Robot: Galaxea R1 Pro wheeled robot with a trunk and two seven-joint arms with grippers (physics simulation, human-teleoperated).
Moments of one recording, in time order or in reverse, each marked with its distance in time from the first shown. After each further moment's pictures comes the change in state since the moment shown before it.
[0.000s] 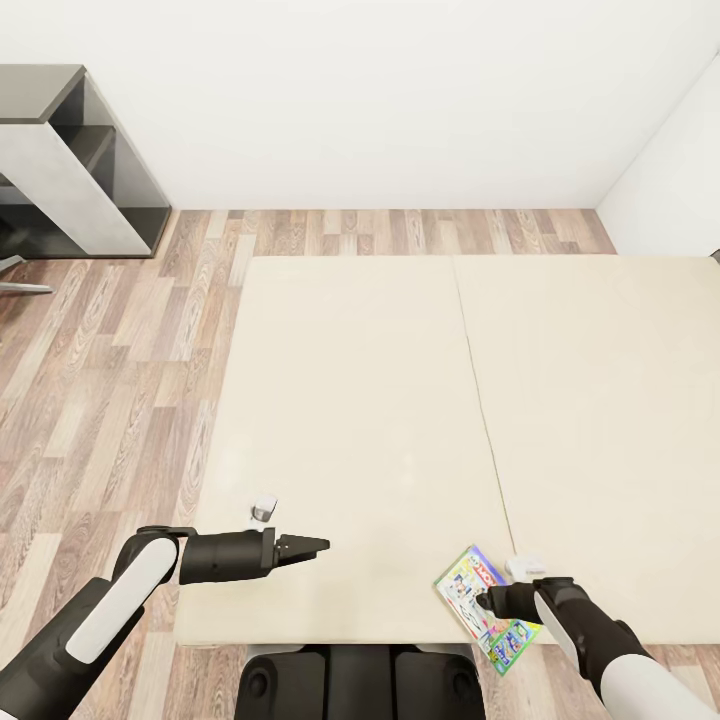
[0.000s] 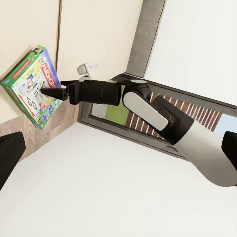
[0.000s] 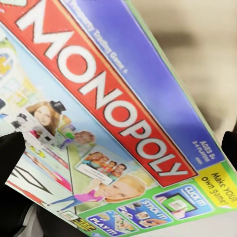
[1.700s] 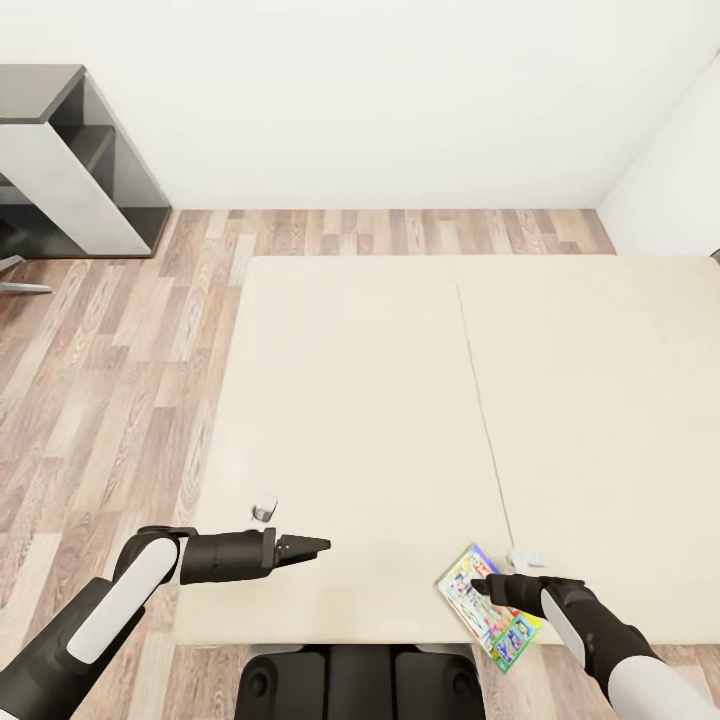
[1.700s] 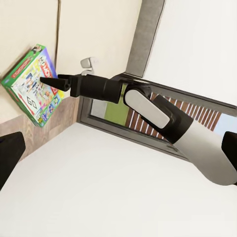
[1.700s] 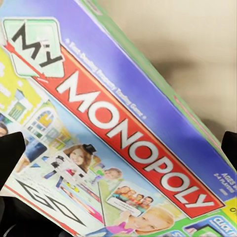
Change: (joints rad) left arm 0.000 -0.003 -0.001 0.000 0.000 0.000 0.000; right arm 0.003 -0.020 0.000 -0.002 -0.134 -0.090 0.046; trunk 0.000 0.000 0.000
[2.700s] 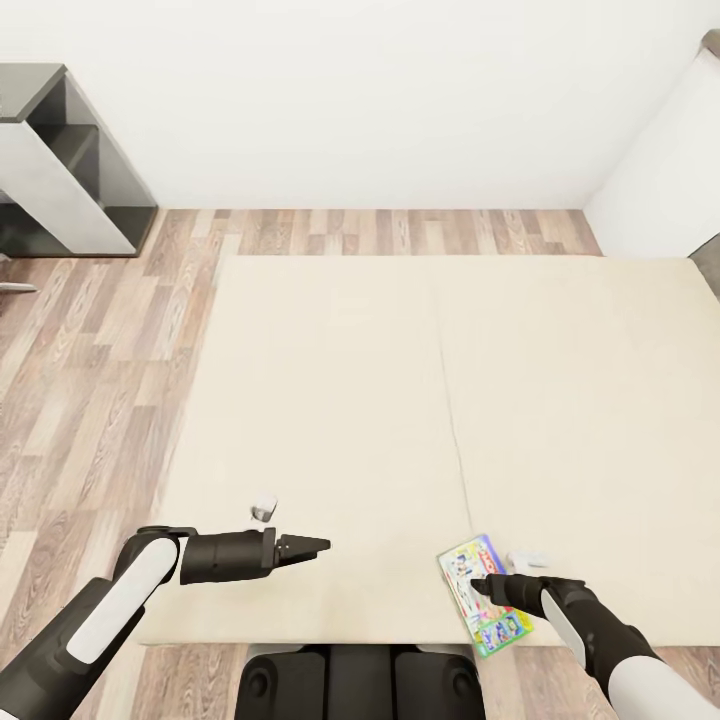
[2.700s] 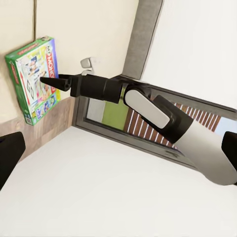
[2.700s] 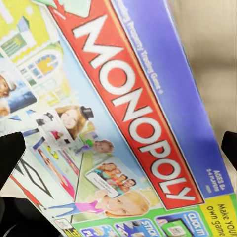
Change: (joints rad) left arm 0.000 0.000 0.001 0.000 0.000 0.001 0.000; right arm 0.000 0.000 0.000 0.000 0.001 -0.004 0.004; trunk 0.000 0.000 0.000
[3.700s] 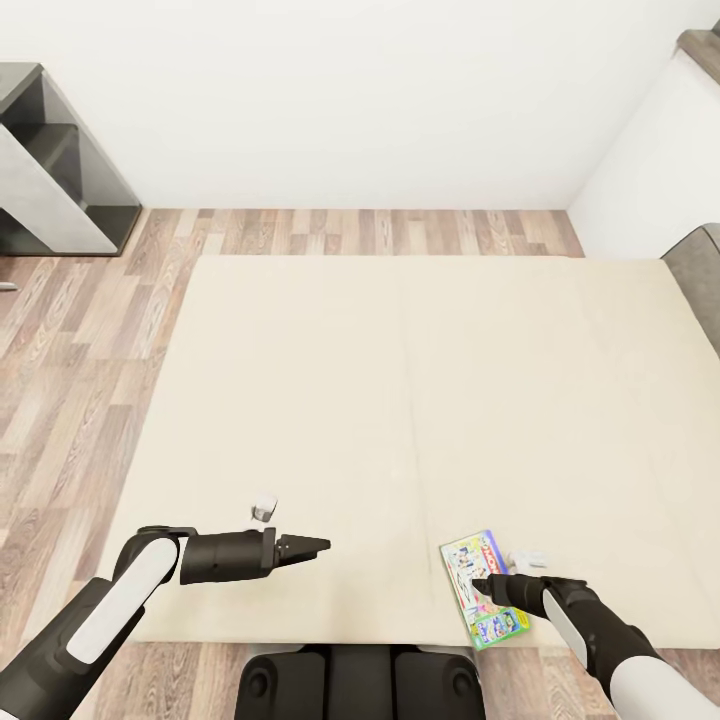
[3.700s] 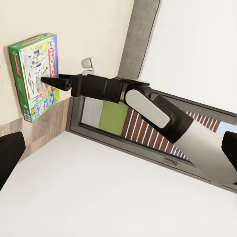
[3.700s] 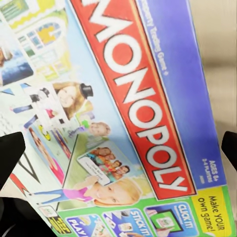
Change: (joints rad) left arm 0.000 0.000 0.000 0.000 0.000 0.000 0.000; right arm 0.000 -0.005 0.000 0.000 -0.001 0.002 0.002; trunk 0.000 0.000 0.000
